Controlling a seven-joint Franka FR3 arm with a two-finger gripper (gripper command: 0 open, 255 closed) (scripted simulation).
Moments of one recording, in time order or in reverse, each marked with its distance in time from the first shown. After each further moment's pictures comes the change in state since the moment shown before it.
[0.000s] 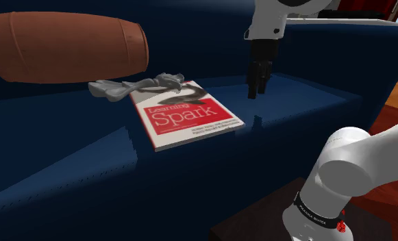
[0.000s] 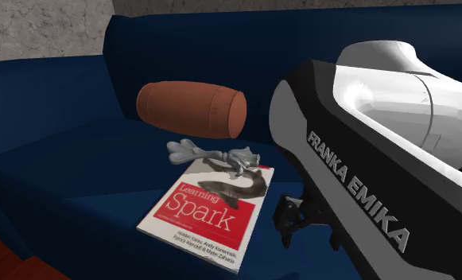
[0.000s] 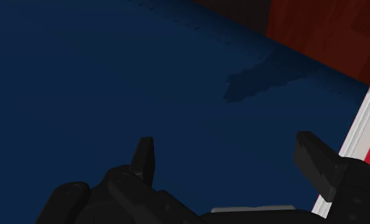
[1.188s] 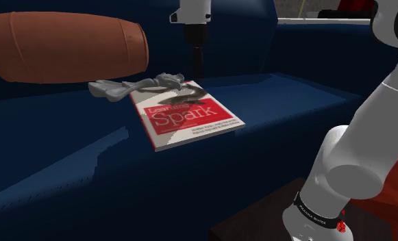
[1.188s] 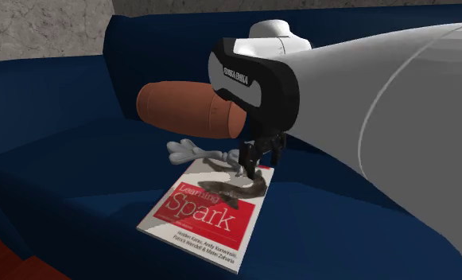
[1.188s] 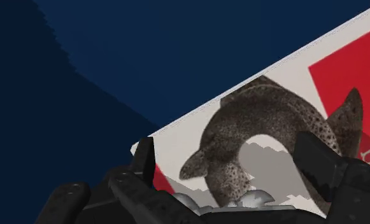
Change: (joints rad) arm 0.165 0.605 0.058 0.556 -0.121 0.082 -0.449
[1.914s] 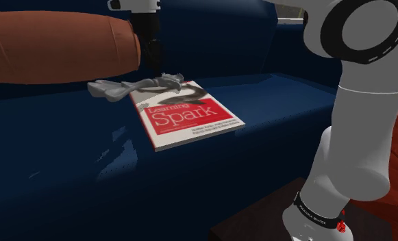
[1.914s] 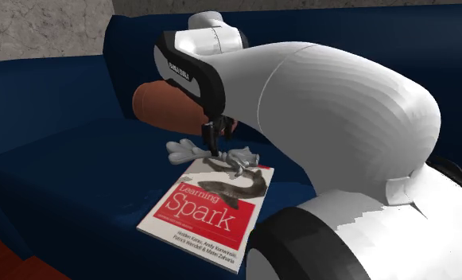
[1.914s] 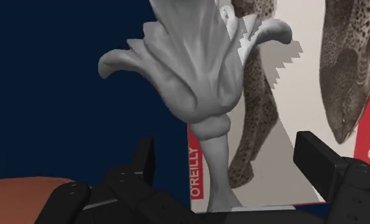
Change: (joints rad) arm 0.123 0.372 0.114 0.490 -0.124 -0.086 -0.243
